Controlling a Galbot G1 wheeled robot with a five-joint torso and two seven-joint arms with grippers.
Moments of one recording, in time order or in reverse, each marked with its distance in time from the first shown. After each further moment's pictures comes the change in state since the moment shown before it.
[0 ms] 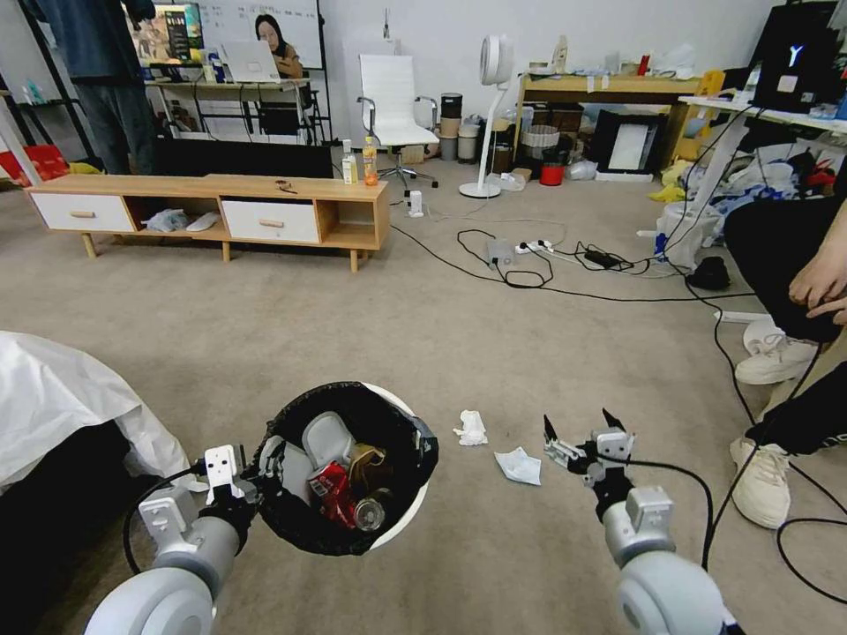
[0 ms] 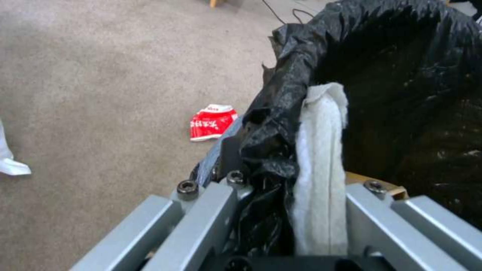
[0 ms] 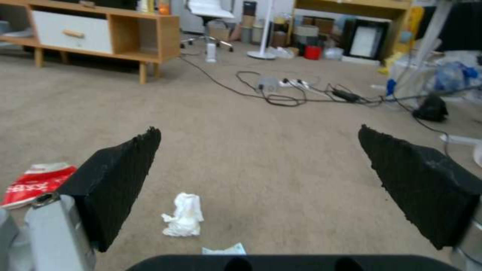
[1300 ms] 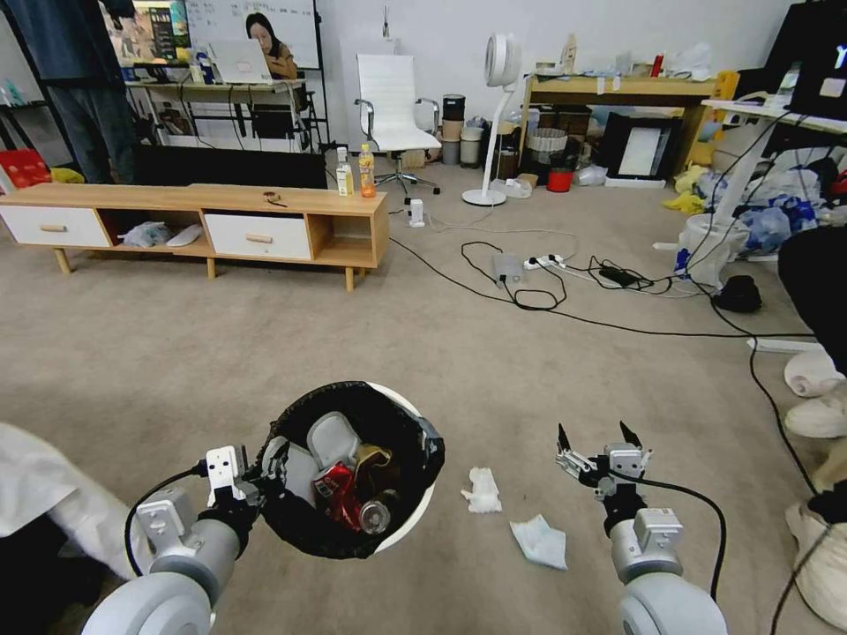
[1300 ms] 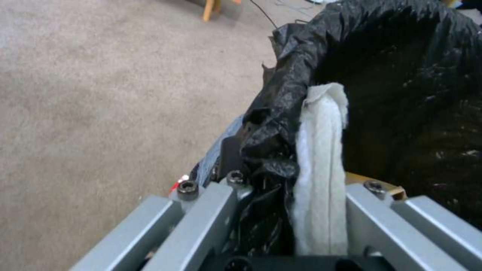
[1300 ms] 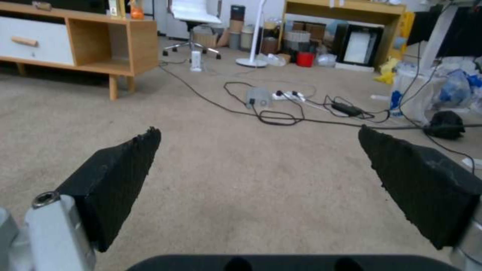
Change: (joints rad) left arm 0.016 -0.005 0.000 -0.026 -0.013 0.006 -0.004; right arm -0.029 0.041 0.048 -0.014 -0.041 0.041 -0.014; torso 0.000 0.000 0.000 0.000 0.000
